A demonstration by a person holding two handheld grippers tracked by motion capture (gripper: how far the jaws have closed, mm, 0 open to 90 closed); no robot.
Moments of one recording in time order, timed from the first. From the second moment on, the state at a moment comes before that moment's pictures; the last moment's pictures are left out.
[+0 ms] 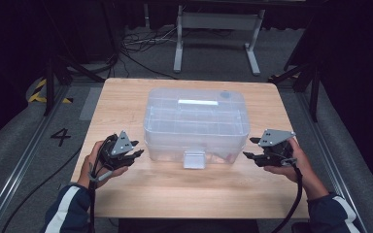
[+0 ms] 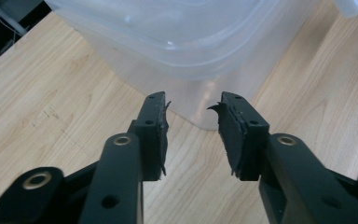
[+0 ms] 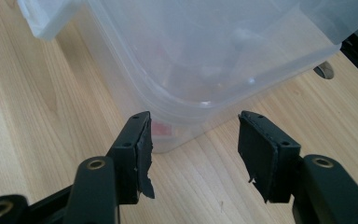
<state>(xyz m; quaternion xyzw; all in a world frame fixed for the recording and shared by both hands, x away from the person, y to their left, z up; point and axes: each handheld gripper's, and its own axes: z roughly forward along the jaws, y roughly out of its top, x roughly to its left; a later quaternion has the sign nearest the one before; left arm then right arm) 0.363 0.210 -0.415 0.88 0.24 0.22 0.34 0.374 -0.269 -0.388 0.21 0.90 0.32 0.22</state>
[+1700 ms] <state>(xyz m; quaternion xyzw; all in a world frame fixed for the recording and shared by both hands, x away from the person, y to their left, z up) 0.338 0.285 -0.475 0.89 0.32 0.17 0.27 0.351 -0.354 -0.459 0.28 0.89 0.26 0.23</state>
